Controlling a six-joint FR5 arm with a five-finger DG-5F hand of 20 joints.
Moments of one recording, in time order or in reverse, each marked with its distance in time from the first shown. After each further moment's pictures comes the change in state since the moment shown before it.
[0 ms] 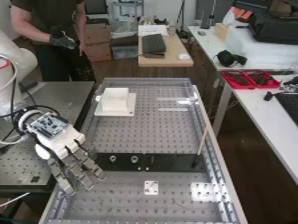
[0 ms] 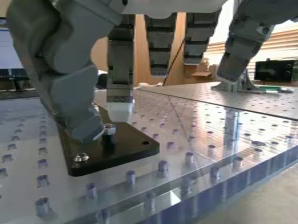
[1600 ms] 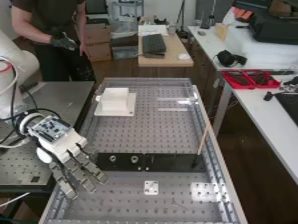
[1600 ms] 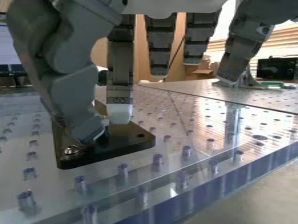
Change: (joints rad) arm -0.030 -0.030 0.017 0.003 -0.038 -0.007
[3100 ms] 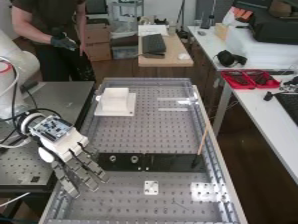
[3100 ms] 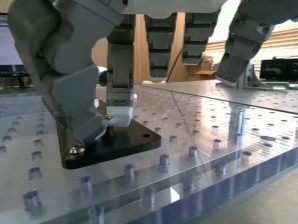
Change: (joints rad) arm 0.001 -0.007 0.002 0.010 -0.011 -0.004
